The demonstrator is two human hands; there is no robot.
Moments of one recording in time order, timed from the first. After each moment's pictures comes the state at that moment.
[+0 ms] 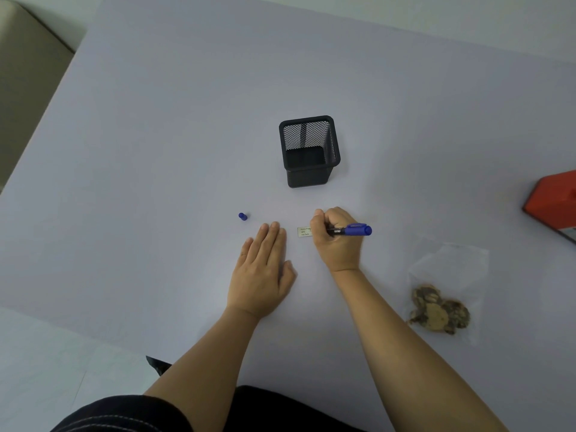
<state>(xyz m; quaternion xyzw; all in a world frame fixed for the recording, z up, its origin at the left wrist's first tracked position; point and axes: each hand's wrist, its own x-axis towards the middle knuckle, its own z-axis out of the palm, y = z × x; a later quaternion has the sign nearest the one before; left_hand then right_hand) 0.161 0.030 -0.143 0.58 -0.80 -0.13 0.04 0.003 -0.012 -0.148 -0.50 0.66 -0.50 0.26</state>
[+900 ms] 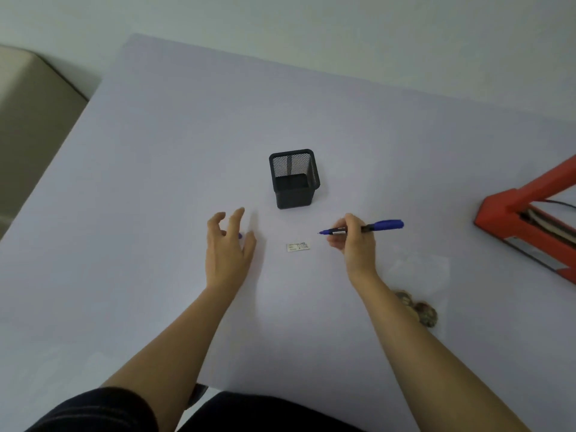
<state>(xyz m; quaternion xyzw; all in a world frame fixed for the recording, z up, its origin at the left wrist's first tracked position) 0.173 -0.026 -0.090 0.70 -0.65 -0.23 0.18 -0.035 -0.005 -0.072 -0.20 0.69 -0.52 0.46</state>
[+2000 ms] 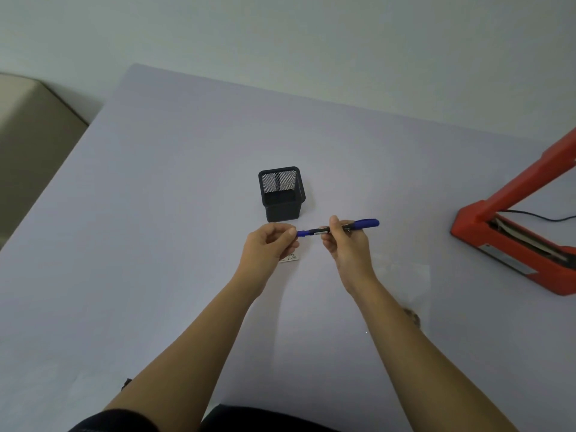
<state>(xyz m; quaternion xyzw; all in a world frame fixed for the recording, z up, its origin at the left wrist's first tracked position) 0.096 -0.029 -0.028 0.59 -0.38 -0.64 0.31 -0.047 -0.006 -0.032 -0.15 0.64 -0.55 0.51</state>
